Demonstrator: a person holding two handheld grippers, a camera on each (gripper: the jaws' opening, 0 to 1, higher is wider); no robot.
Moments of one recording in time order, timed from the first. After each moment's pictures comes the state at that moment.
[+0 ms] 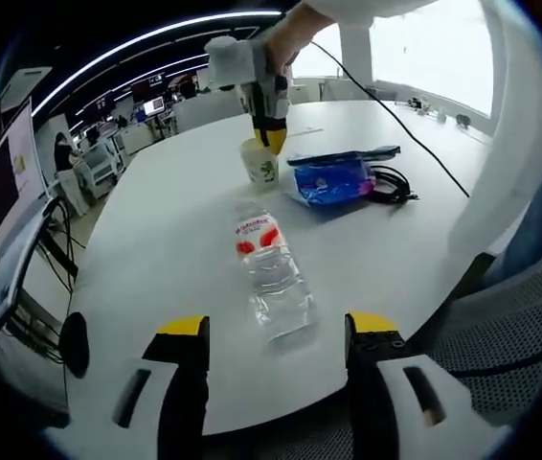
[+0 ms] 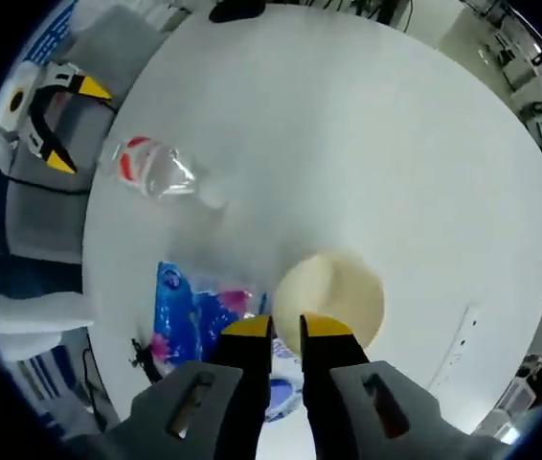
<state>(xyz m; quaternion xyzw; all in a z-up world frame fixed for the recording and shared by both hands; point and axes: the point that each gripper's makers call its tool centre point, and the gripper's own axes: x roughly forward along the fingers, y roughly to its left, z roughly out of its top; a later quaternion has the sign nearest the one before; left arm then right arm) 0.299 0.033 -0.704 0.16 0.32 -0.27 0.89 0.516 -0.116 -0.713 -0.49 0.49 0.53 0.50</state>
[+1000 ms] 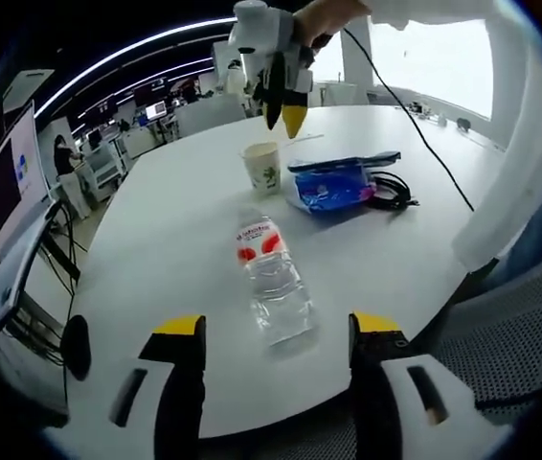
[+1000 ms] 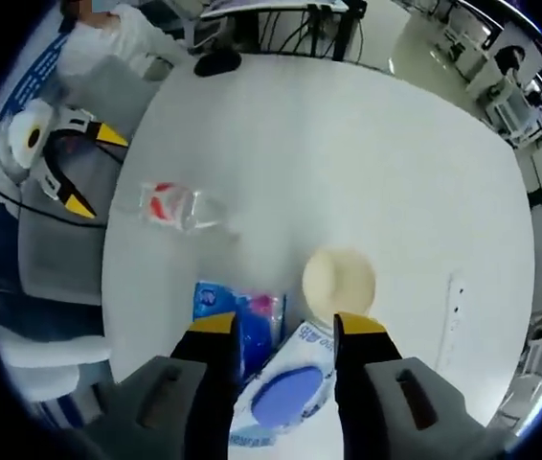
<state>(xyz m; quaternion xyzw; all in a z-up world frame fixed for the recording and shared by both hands) 0.299 0.031 -0.694 0.15 0.31 -0.28 0.90 0.487 -0.120 -0.652 -0.41 0.46 0.50 0.61</state>
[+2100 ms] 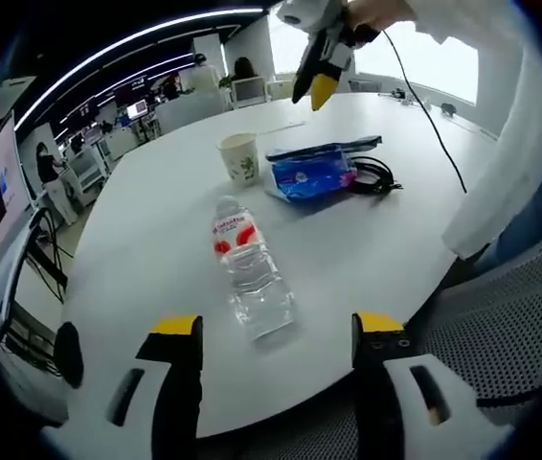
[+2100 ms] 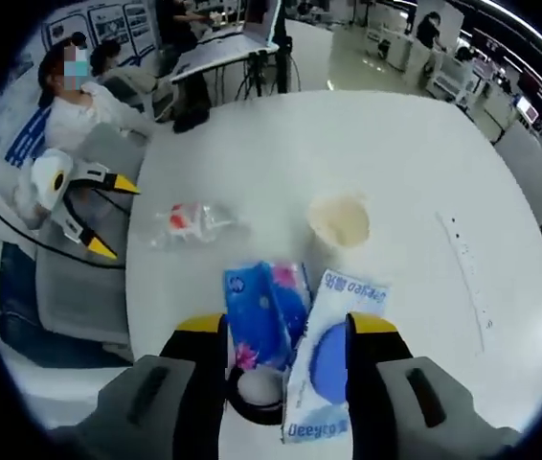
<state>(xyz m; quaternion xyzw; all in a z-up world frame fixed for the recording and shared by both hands) 0.286 0.019 -0.706 0.18 0.33 -0.31 0.88 0.438 -0.184 -0.632 -0.23 0.43 0.45 0.75</state>
